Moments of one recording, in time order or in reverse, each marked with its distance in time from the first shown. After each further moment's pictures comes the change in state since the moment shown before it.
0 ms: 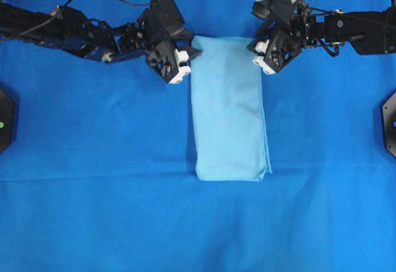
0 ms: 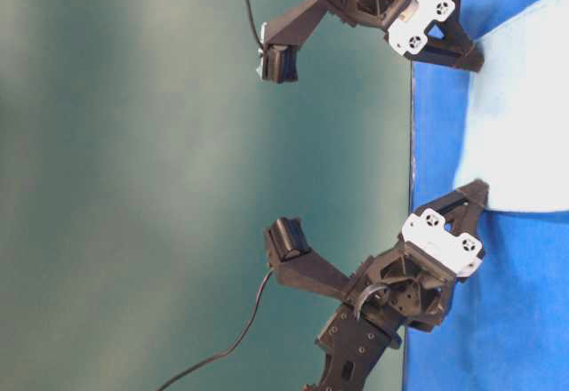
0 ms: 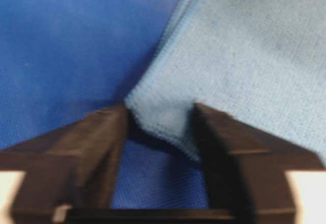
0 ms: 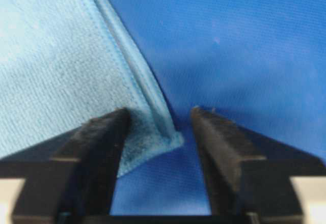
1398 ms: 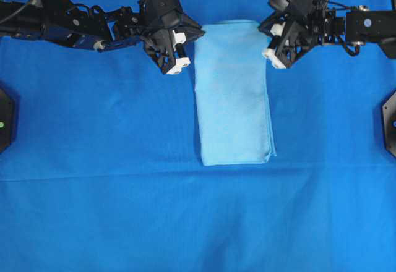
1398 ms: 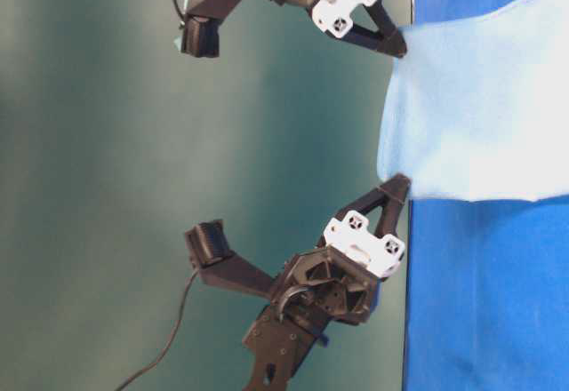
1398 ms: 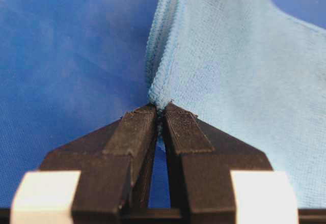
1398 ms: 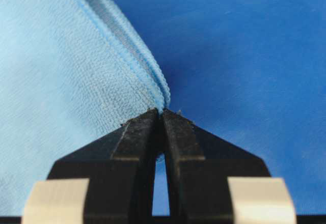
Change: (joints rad) left arm -0.011 -0.169 -0.011 -0.002 0.121 0.124; right arm 0.077 -0.244 0.031 0.006 0.196 0.008
